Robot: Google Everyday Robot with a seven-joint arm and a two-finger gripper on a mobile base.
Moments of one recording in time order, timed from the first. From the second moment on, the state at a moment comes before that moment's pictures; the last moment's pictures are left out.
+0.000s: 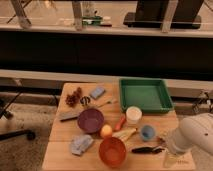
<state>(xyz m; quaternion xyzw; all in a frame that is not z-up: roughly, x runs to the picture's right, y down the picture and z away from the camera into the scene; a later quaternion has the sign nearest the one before) 0.278 0.285 0.665 -0.33 -0.05 0.08 0.94</state>
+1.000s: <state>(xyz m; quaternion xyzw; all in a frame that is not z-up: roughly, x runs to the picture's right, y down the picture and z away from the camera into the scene) 0.267 0.301 0.675 -0.33 -0.06 0.07 0.94</state>
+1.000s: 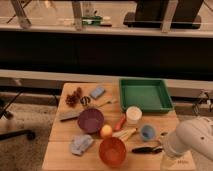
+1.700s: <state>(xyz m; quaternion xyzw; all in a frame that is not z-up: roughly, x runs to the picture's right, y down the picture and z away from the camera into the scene) 0.258 0.308 0.683 -0.33 -0.07 0.06 0.94</state>
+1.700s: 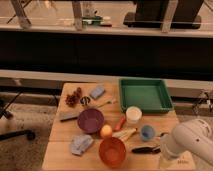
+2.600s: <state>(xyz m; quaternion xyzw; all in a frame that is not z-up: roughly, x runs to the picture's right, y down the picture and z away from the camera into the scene) 0.249 0.318 0.698 -0.32 -0.09 0.05 0.94</state>
